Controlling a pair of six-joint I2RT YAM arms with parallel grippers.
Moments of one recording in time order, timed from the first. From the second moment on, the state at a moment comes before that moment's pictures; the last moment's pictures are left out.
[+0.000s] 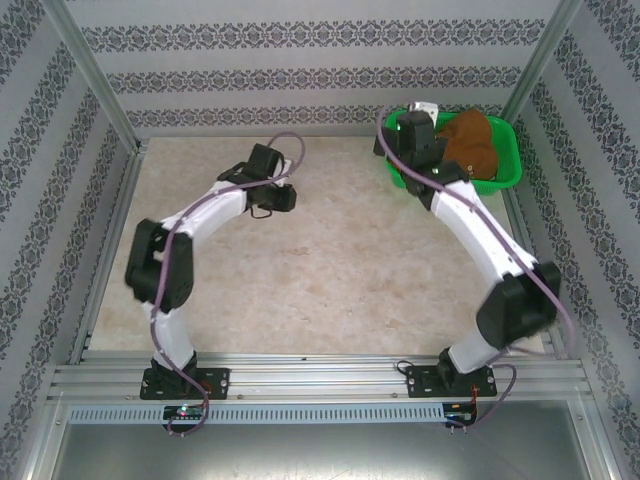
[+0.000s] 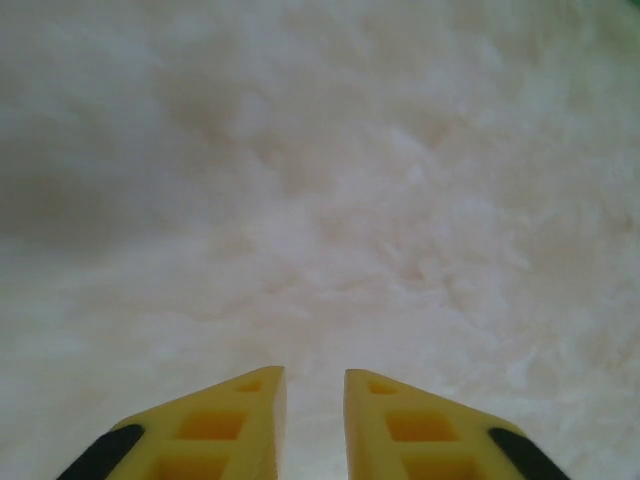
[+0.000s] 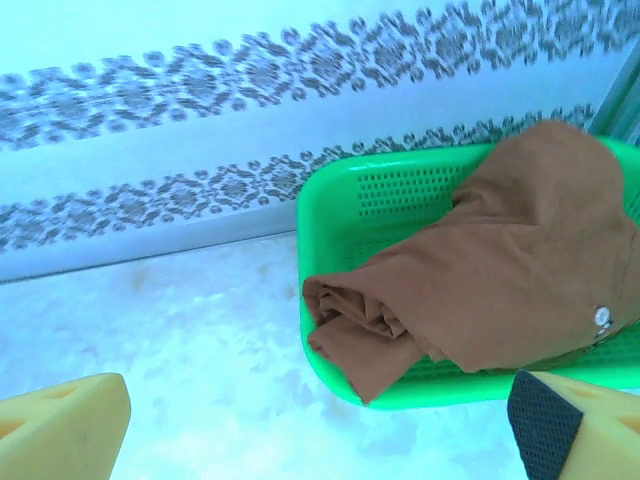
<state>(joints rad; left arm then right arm) -0.36 1.83 1.44 -0.50 0.09 -0.19 0.36 1.52 1.43 -0.39 0.44 0.30</state>
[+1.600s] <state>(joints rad) -0.09 1.56 0.32 0.85 -0.25 0.03 0.26 1.07 0.36 0.37 0.40 -0.03</state>
